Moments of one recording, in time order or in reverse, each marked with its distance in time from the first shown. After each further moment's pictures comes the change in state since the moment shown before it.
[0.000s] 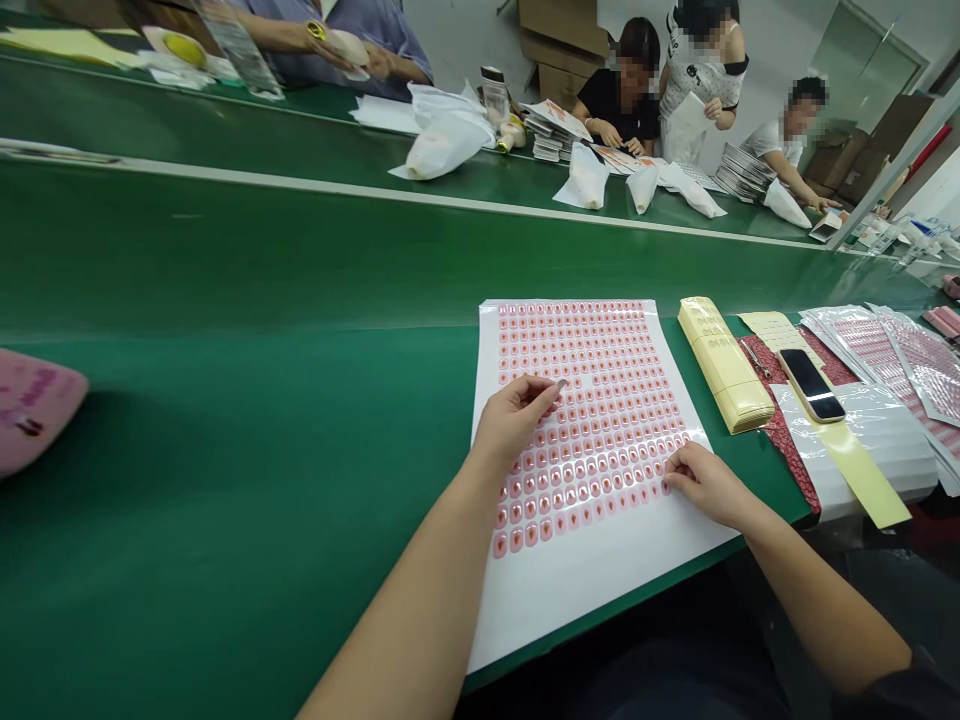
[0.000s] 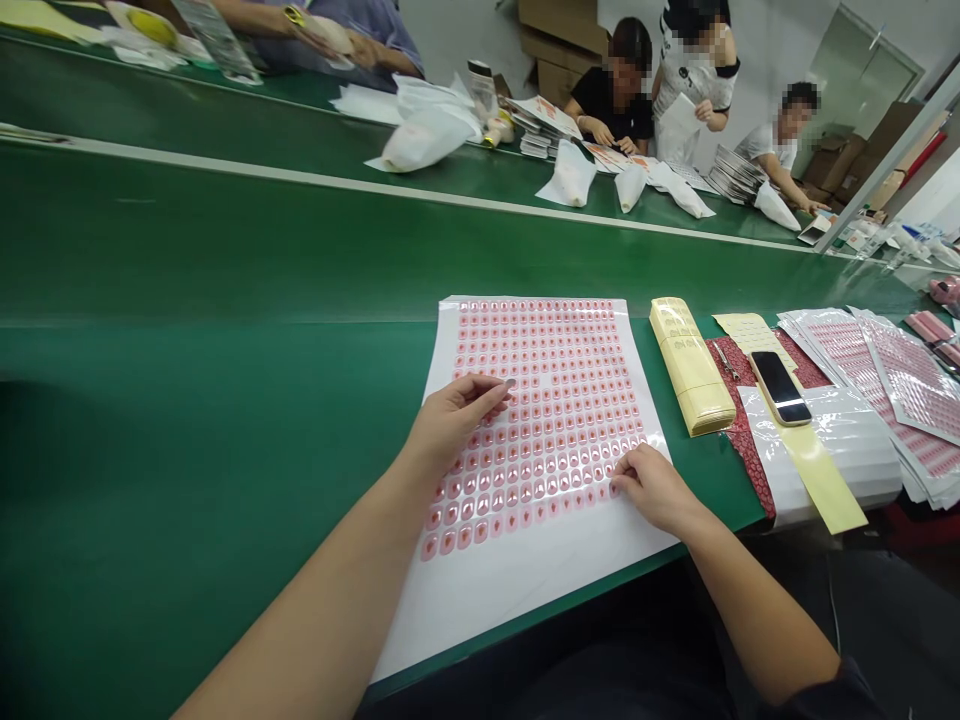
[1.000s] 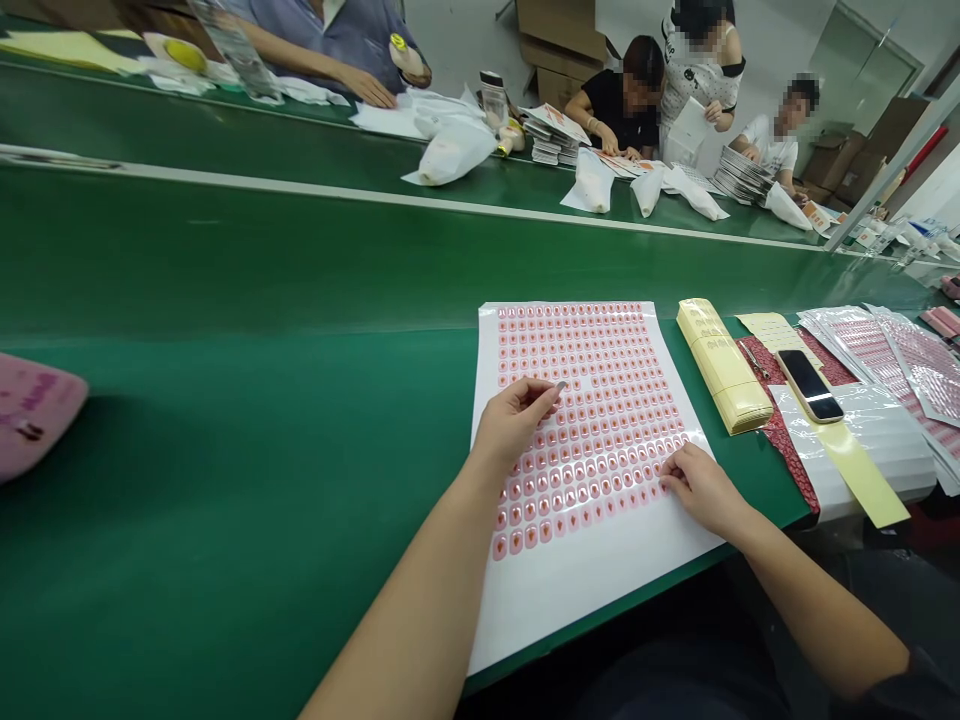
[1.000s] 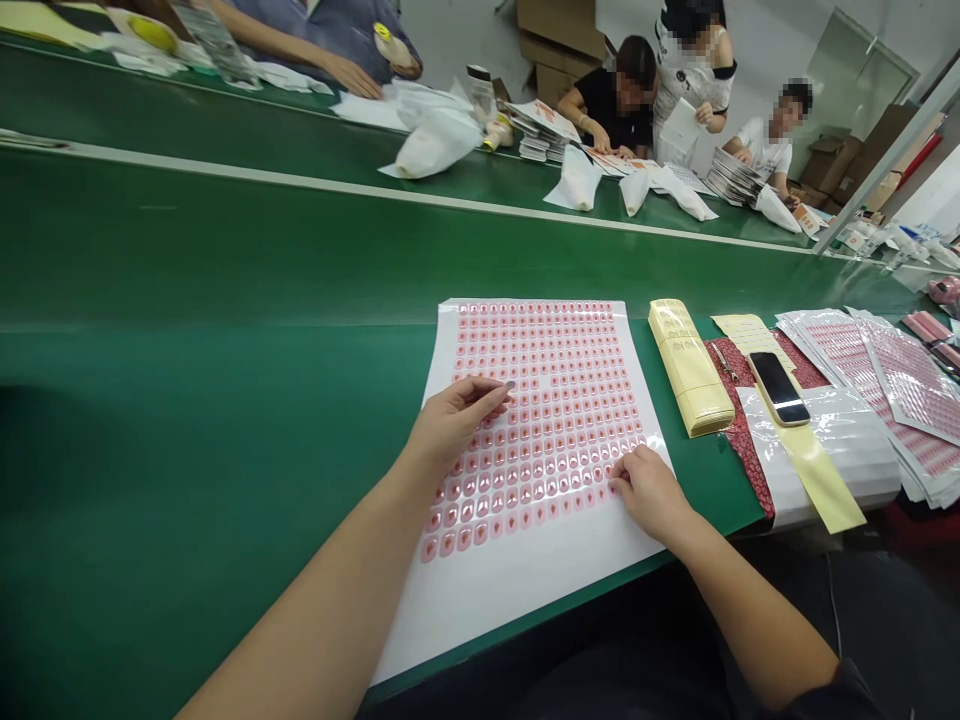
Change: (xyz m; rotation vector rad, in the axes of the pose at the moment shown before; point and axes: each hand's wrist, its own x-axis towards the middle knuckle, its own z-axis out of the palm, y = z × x) left_hand -0.006 0.008 0.000 0.058 0.003 -0.010; right_hand 0.001 0.009 0.015 -0.178 0.106 -0.083
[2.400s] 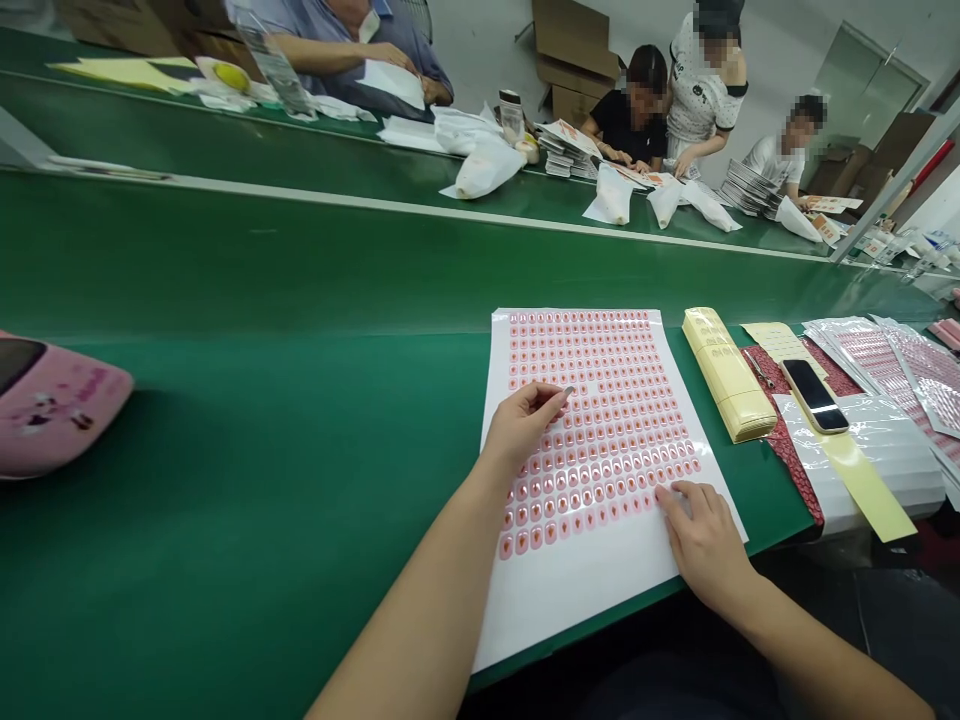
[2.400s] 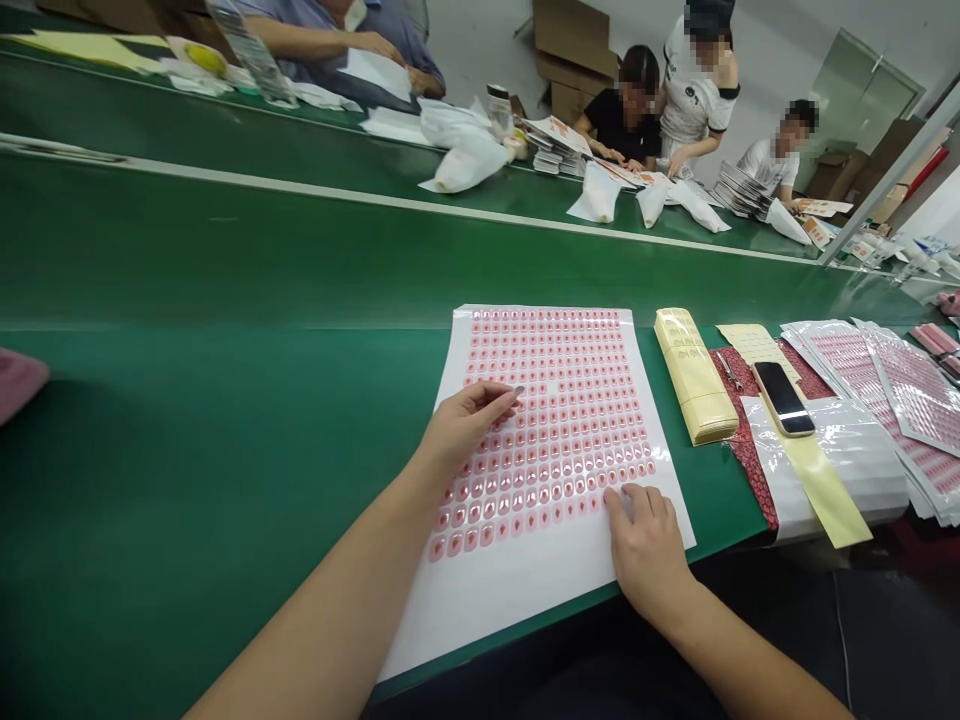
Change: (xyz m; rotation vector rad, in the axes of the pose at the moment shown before) left_hand 0.000 0.002 0.002 -0.025 -0.007 -0.023; right_hand -0.043 0.002 0.038 -0.518 0.371 -0.282
